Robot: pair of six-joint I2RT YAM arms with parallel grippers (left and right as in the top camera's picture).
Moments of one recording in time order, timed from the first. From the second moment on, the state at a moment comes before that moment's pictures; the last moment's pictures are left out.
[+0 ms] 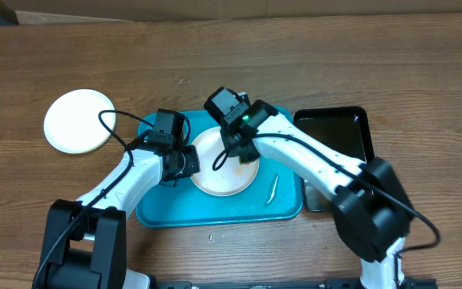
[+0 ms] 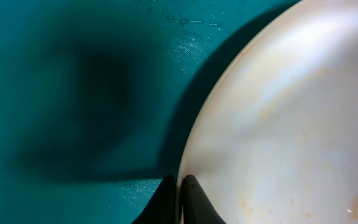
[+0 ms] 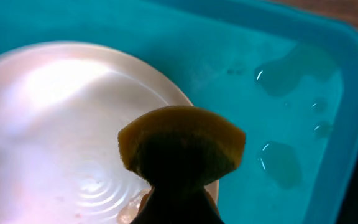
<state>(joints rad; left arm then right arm) -0.22 1.64 0.86 -0.52 0.09 -0.42 0.75 2.03 1.60 -0.90 0.20 0.45</state>
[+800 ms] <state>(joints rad) -0.22 1.64 0.86 -0.52 0.11 -0.42 0.75 2.13 1.59 -0.94 0.20 0.52</state>
